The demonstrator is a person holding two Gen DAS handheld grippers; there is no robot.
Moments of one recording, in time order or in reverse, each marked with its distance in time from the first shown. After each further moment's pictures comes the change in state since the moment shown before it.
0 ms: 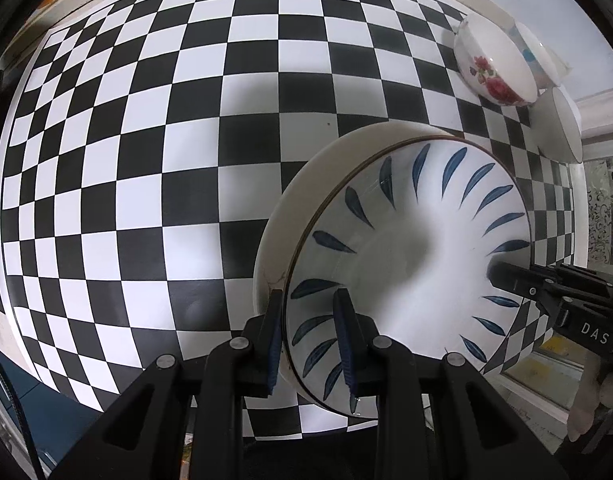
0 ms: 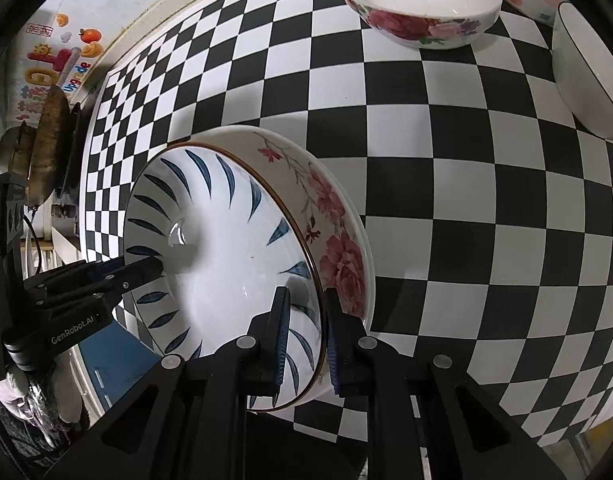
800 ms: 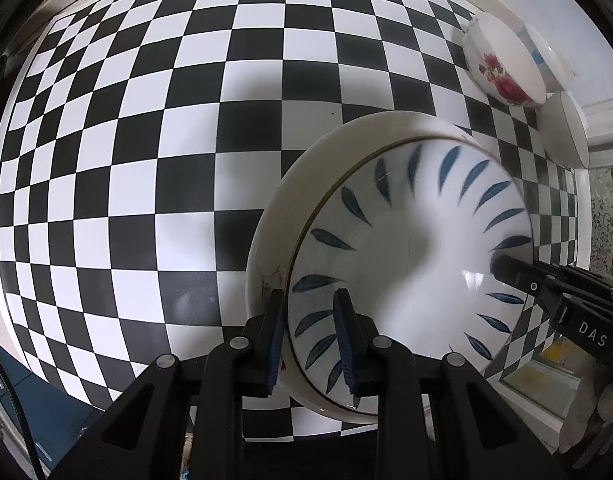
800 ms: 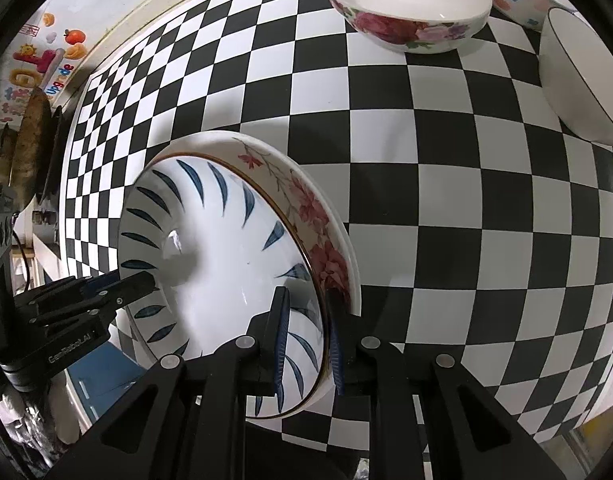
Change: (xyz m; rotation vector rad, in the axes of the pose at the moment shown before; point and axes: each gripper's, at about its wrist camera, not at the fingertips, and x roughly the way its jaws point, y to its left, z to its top) left arm 0.016 -0.008 -0.008 -0.041 -0.004 0.001; right arm 0.006 0.006 -0.002 0.017 -0.034 -0.085
